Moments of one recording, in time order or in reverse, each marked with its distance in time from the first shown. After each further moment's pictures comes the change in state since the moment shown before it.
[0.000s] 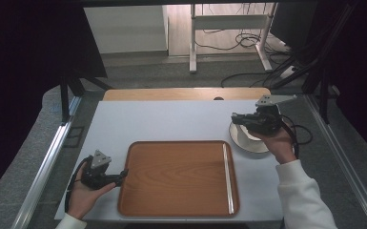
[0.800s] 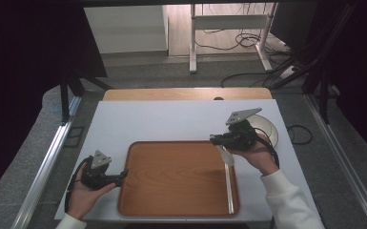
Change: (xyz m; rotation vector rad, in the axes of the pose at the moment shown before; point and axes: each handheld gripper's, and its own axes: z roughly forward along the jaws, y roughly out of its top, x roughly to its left) left arm 0.000 -0.001 0.000 0.002 -0.001 0.003; right arm 0.054 -0.010 0.048 0.198 0.139 -0.083
